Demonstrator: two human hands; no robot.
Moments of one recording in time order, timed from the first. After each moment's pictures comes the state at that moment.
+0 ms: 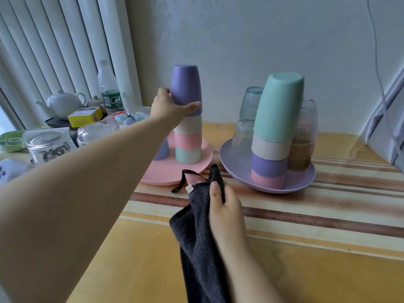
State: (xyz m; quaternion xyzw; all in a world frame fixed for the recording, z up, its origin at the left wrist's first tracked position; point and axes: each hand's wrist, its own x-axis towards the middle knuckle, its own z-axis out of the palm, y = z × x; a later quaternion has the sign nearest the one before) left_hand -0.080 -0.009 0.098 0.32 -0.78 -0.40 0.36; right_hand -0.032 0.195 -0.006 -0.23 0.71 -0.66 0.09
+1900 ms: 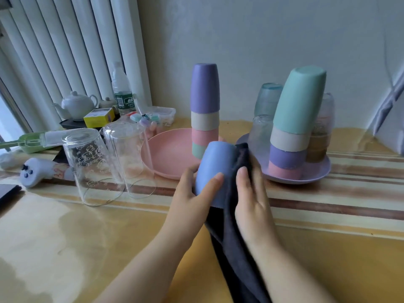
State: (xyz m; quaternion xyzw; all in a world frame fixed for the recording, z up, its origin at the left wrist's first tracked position) left_hand 0.064 0.109 0.006 0.21 -0.67 -0.65 0.30; right_hand -0.004 0.194 0.009 -0.33 0.63 -0.71 0.01
